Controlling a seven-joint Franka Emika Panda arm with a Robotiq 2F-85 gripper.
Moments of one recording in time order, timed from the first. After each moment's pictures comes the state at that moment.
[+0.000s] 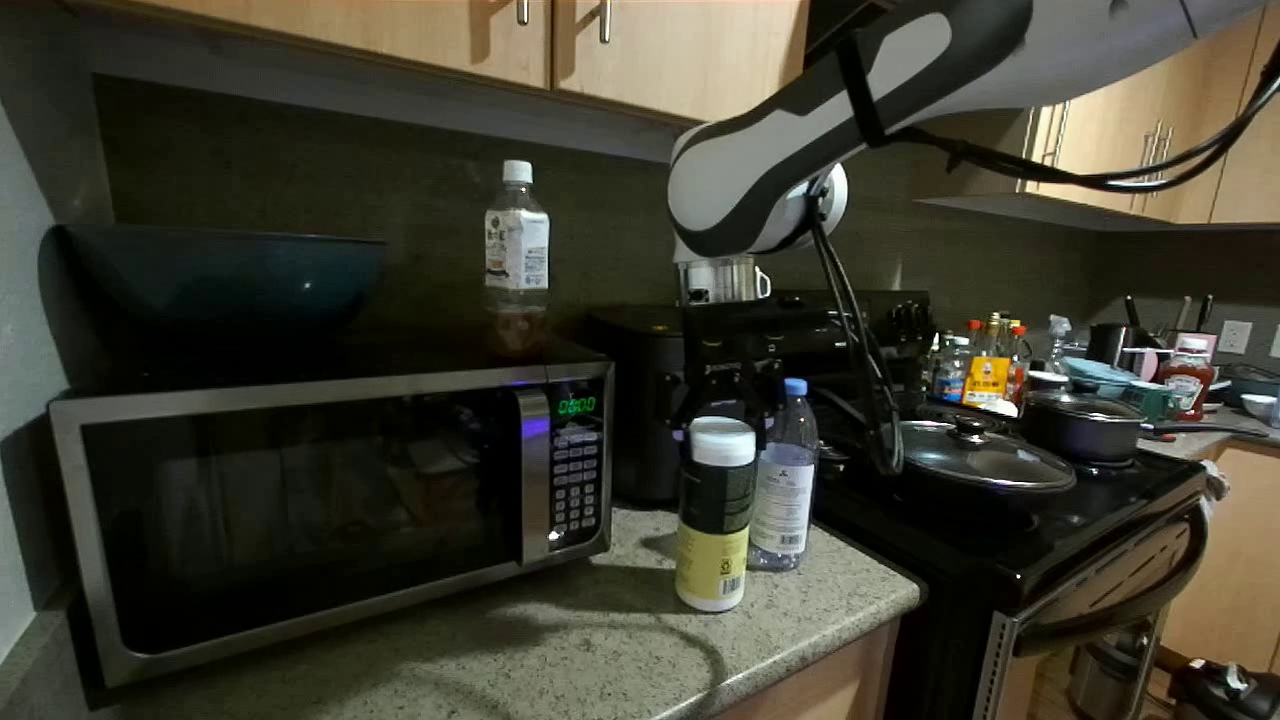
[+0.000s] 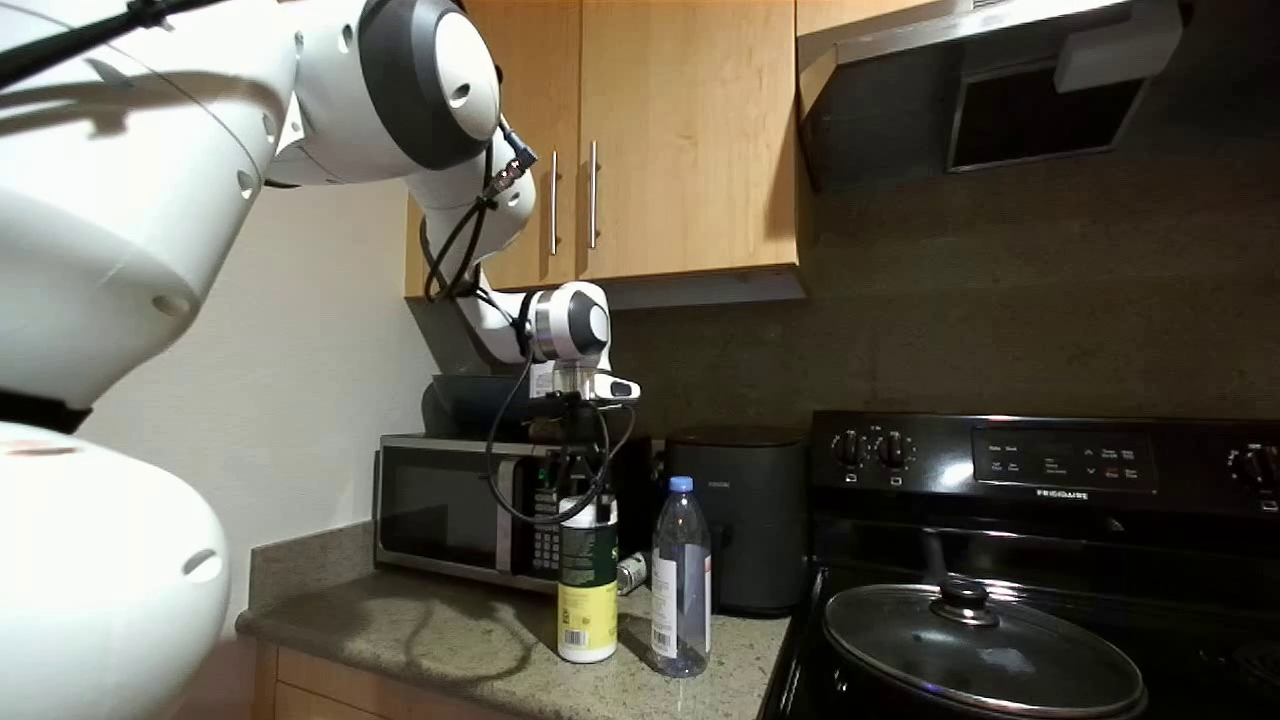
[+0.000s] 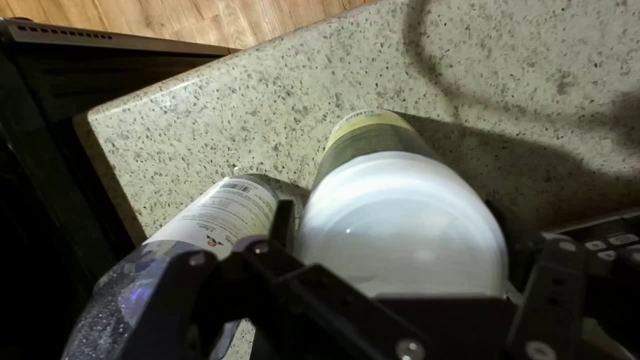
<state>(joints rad) 0.22 0.35 -0.01 -1.69 -0.07 1.95 0.54</state>
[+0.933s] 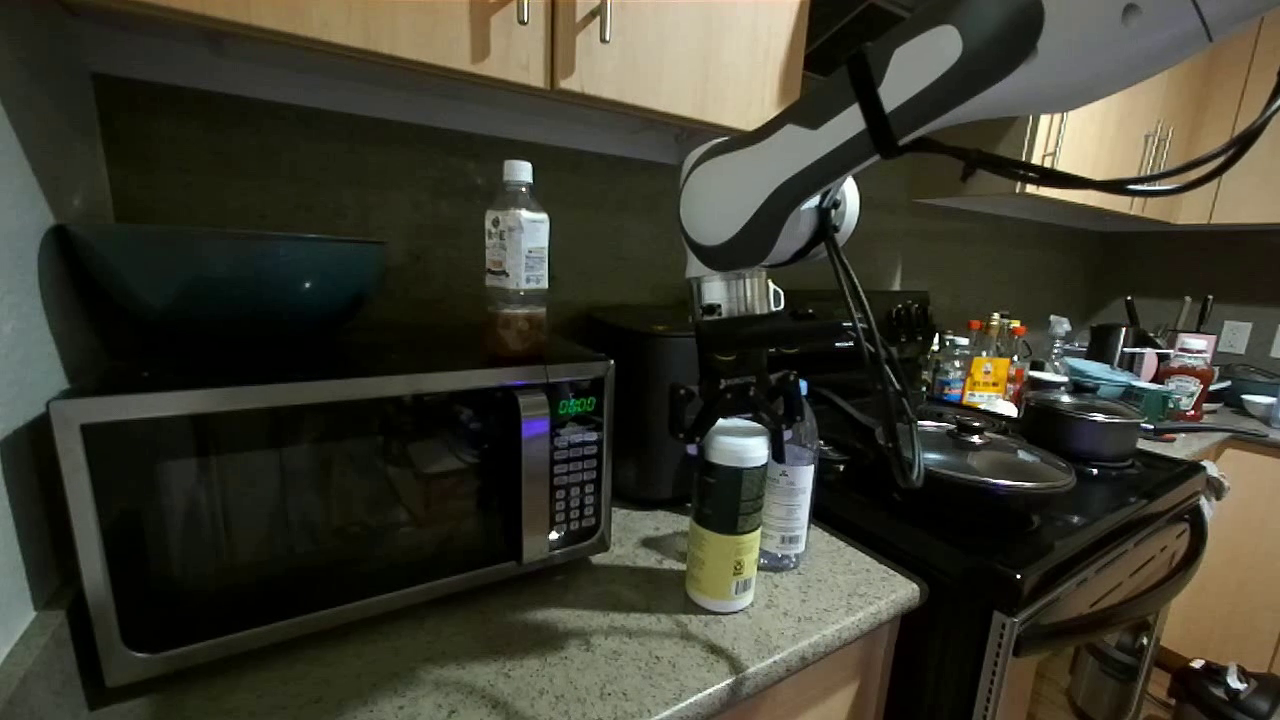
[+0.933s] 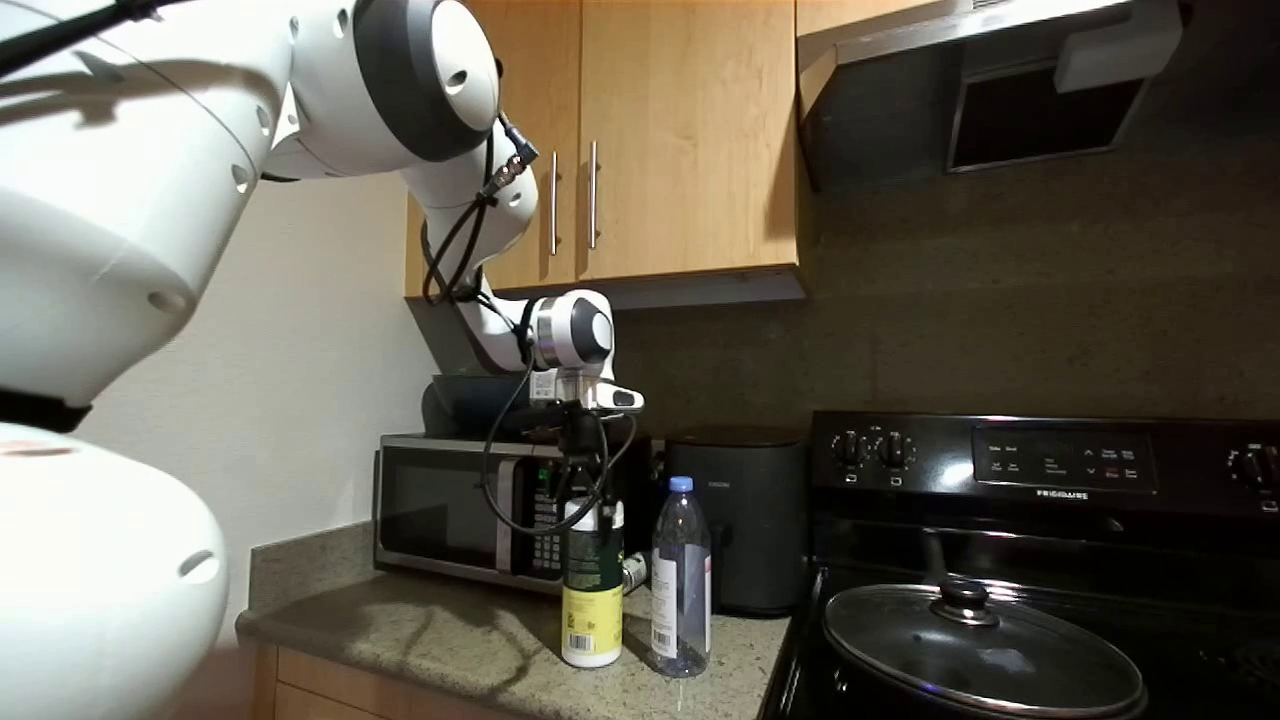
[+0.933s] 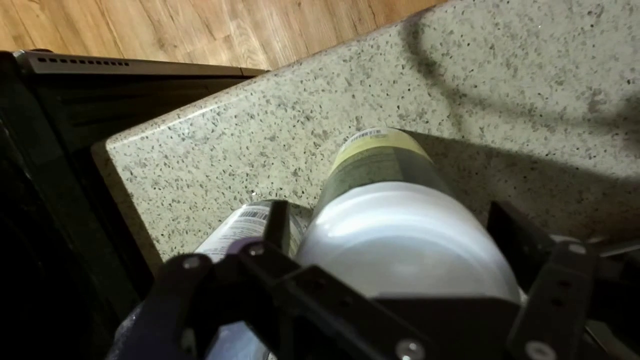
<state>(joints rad) 0.21 0.34 -0.01 -1.74 -0.07 1.94 0.56</state>
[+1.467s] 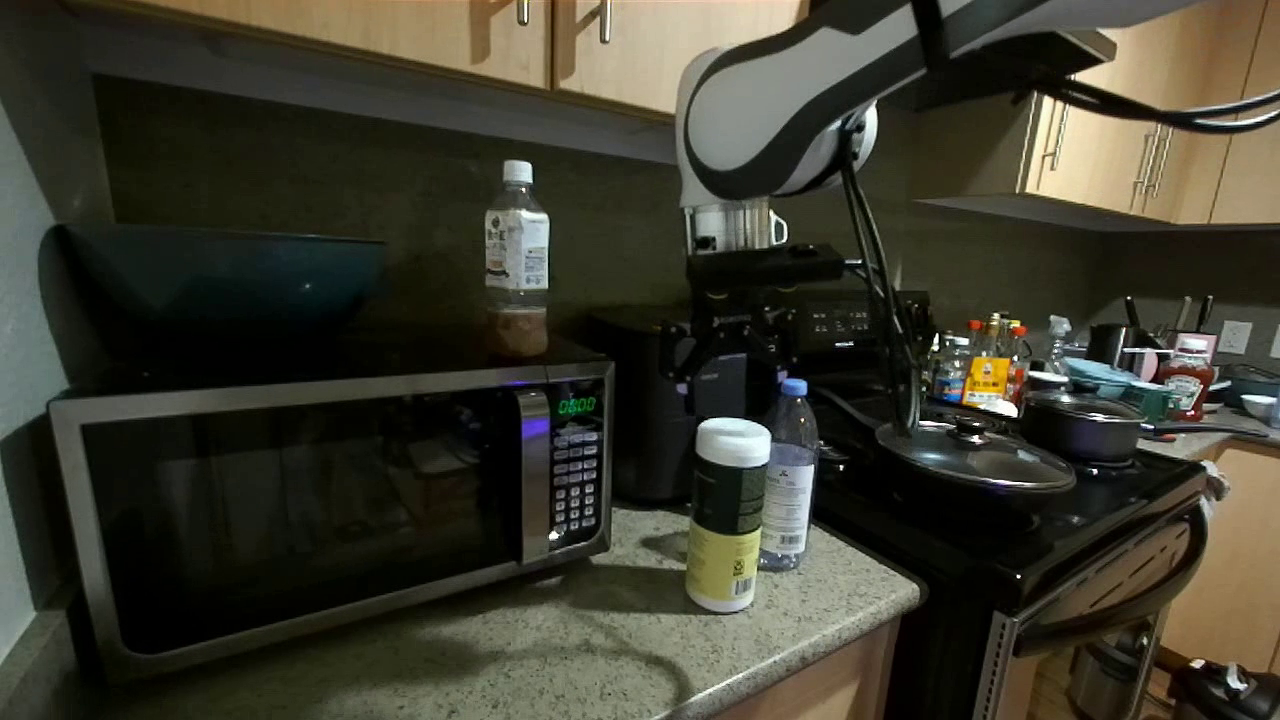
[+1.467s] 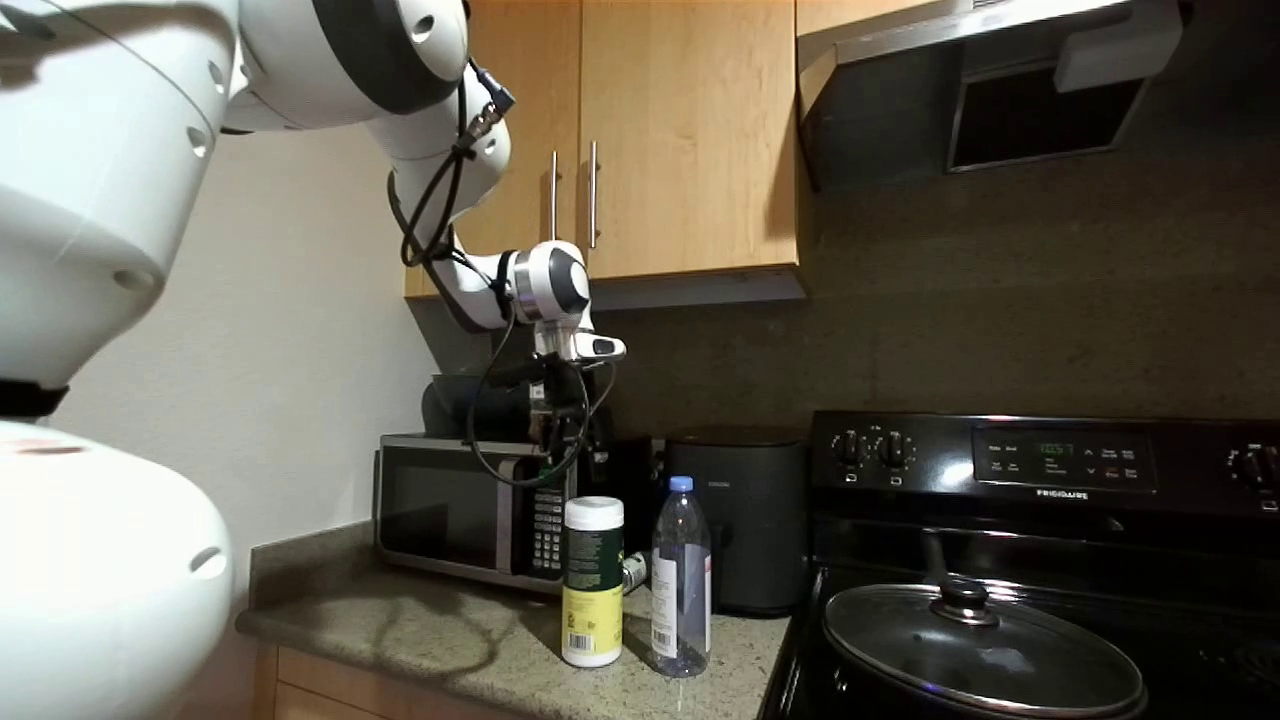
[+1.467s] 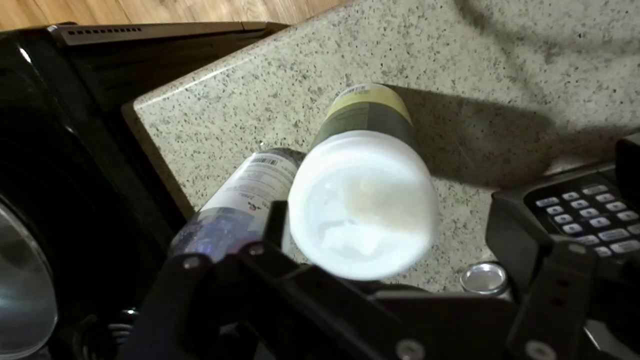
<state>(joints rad) 0.24 0.22 0.01 -1.74 -0.17 1.94 0.67</state>
